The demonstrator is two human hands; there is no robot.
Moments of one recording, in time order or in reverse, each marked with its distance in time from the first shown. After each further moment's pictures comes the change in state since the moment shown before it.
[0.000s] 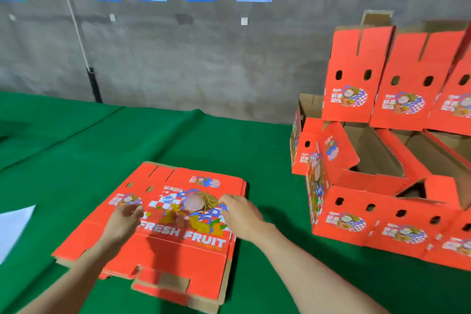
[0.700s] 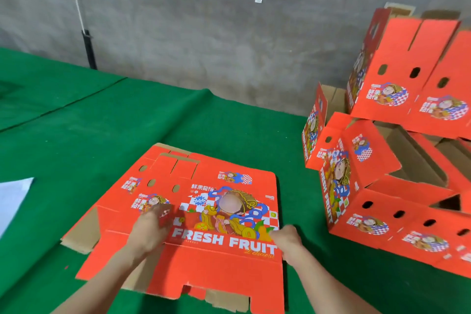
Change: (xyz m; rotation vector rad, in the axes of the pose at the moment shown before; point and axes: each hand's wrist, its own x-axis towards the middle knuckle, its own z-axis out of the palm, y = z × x) left_hand 0.022 -0.062 0.023 0.419 -0.100 0.242; right_hand 0.002 0.062 0.075 0.631 0.074 0.958
